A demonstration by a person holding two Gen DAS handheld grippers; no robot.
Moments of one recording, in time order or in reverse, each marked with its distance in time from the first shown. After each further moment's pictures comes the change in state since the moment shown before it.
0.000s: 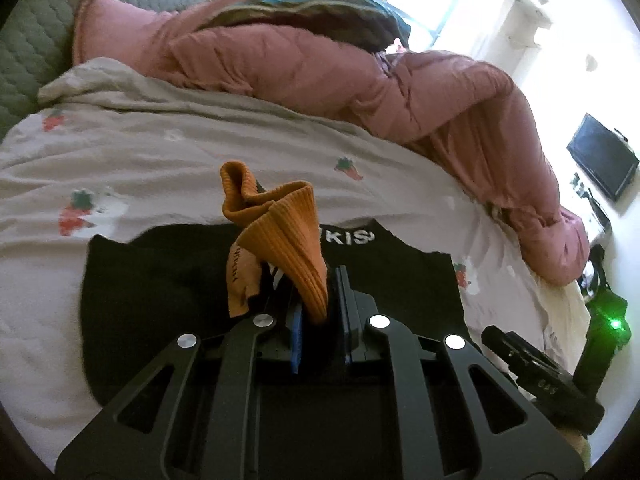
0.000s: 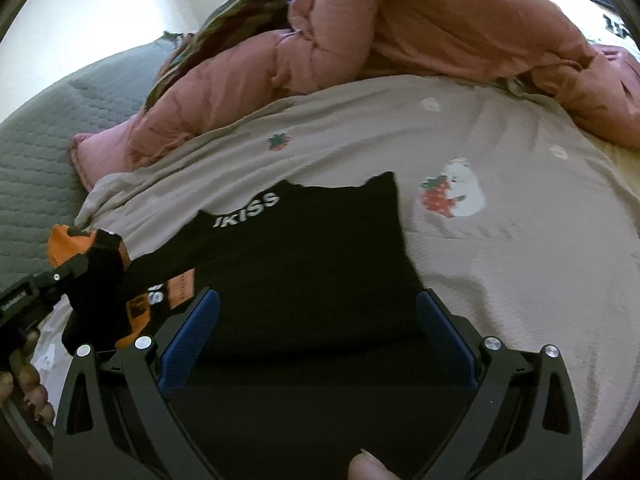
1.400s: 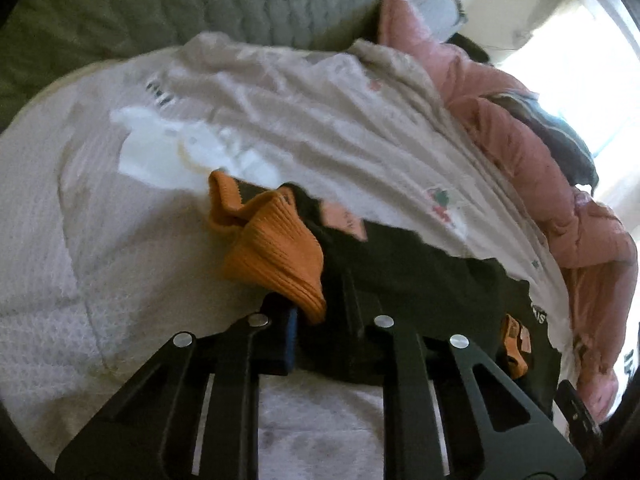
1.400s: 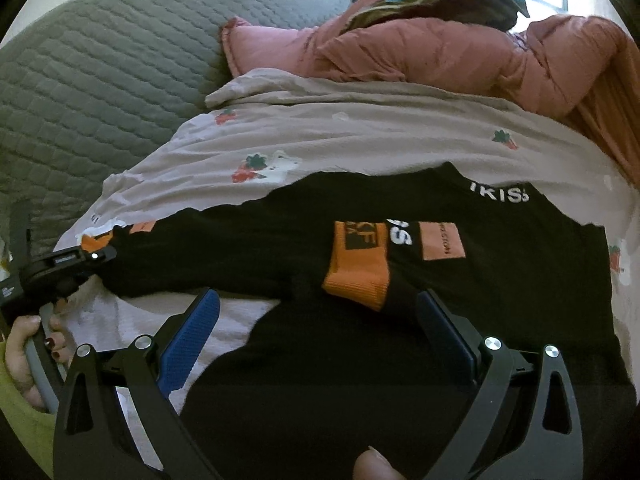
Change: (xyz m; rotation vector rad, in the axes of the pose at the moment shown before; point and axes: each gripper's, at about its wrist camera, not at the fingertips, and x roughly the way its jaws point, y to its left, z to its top) left arm -0.158 0.270 -0.091 -0.536 -0.141 0.379; right arm 0.011 0.225 -0.079 -0.454 0.112 0.261
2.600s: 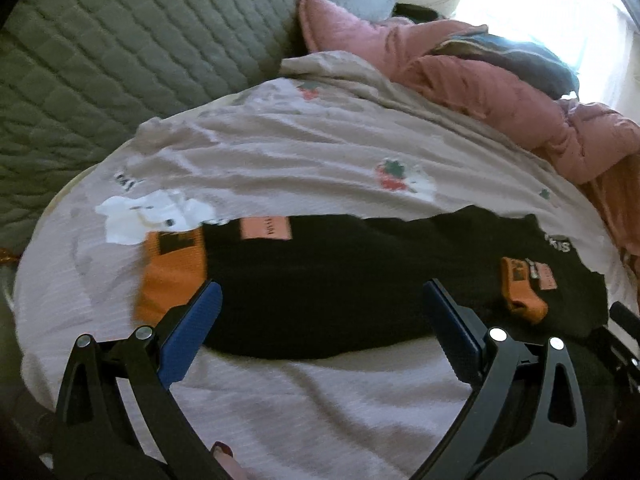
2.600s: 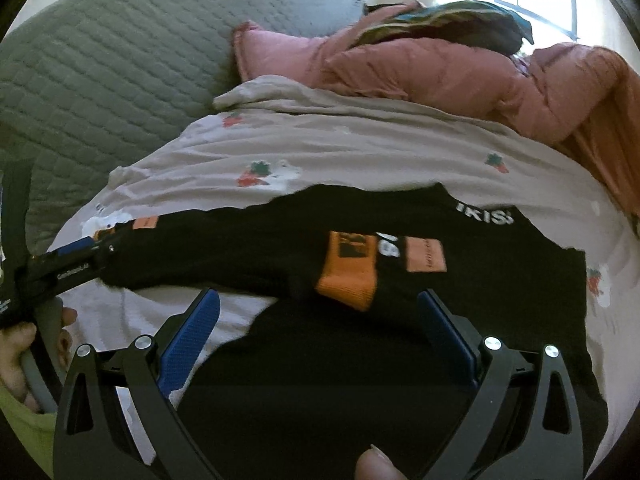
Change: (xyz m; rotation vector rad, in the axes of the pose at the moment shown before) left arm -0.021 -0.079 -0.024 0.326 -0.038 0.151; right arm -0.024 0.022 0.008 -0.112 -0.016 -0.021
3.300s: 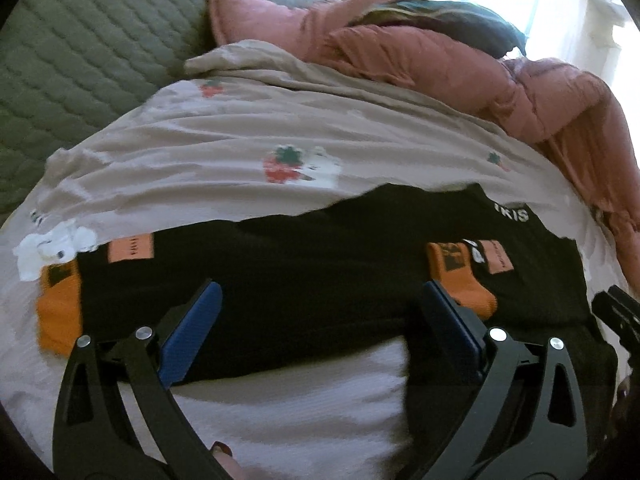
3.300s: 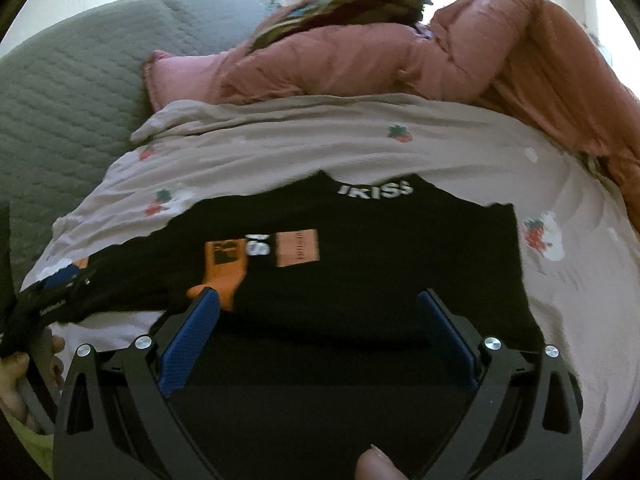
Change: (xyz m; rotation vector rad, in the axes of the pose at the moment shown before) left arm 0.029 -0.087 0.002 0.136 0.030 -0.149; right arm -0.019 -0.101 -0.016 0.199 -0.017 -0.140
